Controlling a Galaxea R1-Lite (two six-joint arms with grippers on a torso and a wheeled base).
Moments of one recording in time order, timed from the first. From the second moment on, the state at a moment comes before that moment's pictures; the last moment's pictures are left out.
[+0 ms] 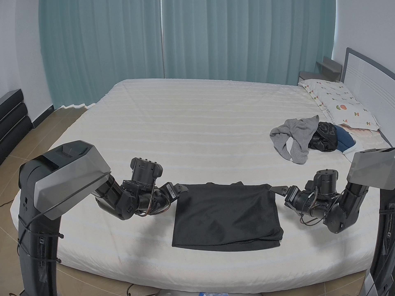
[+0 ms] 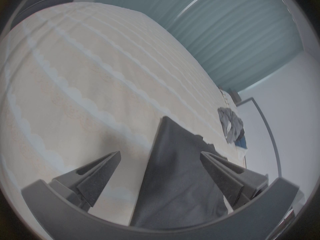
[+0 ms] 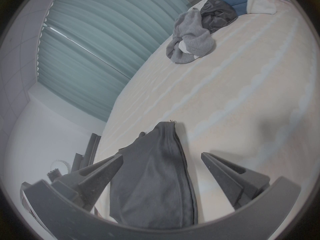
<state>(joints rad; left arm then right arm) -0.40 2.38 -1.13 -0.55 -0.12 -0.82 0.16 2.30 -0.56 -1.29 0.26 0.80</state>
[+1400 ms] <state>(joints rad) -0.47 2.42 -1.10 -0.58 -0.01 -0.83 0.15 2.33 -0.37 -1.48 0.27 0.87</state>
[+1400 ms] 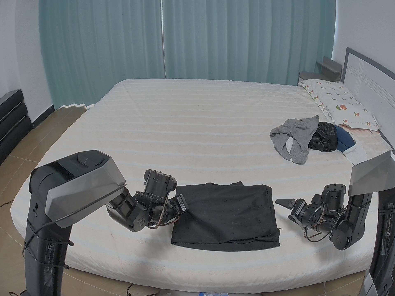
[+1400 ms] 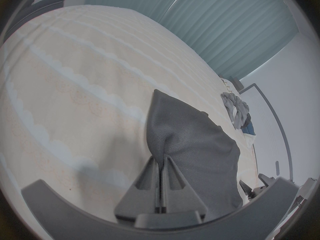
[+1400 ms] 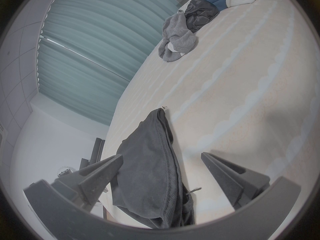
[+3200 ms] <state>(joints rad) -0.42 2.42 -1.15 -0.57 -0.01 -0.92 0.16 2.33 -0.34 -1.51 0.27 0.87</state>
